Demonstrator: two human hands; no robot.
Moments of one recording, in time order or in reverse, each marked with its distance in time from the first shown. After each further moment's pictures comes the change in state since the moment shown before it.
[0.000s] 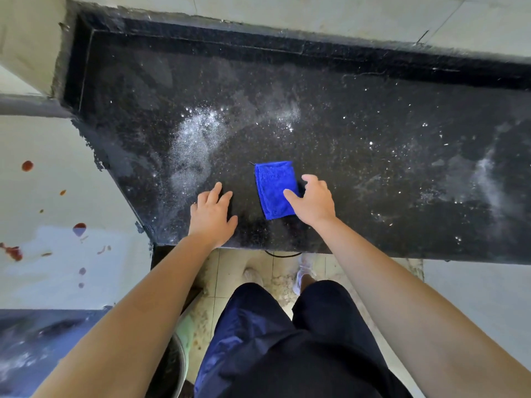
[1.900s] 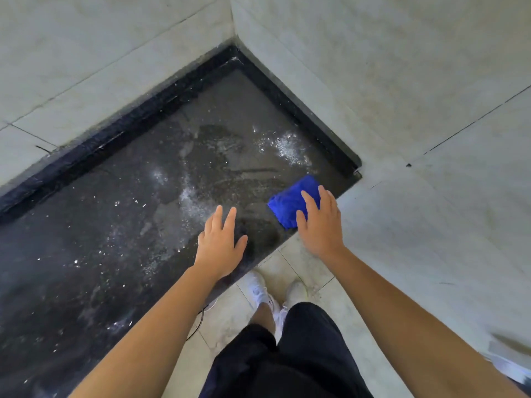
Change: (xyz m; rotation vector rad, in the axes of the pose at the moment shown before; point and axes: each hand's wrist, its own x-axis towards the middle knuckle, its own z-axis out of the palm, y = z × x) left_hand 0.021 0.681 0.112 0.297 -0.142 0.539; right_hand -0.019 0.576 -0.359 -0.010 0.435 0.260
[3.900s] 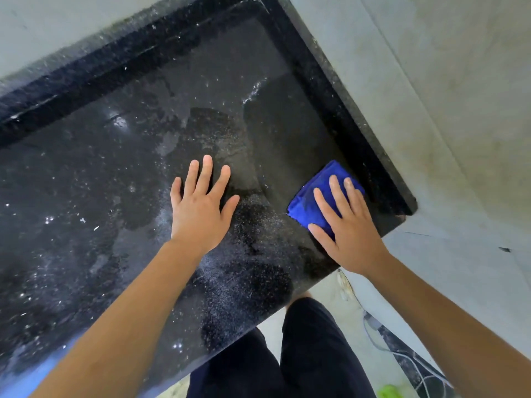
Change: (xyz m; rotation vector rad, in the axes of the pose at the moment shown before) left_hand 0.180 -0.059 0.000 0.049 0.214 0.052; right_hand 0.124 0.019 0.001 -0.385 -0.212 -0.378
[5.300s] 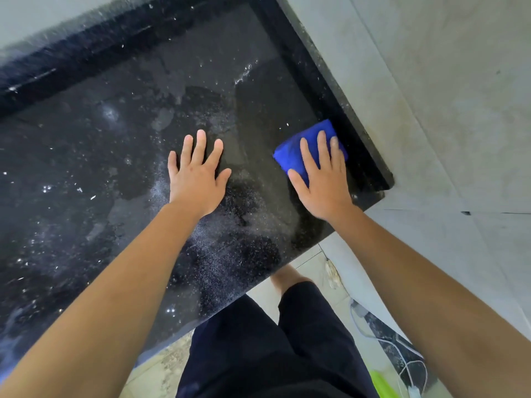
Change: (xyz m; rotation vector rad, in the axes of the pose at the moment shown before) left_hand 0.002 0.012 -0.012 0.007 -0.113 -0.039; right_hand 0.035 -0.015 -0.003 0.056 0.078 0.229
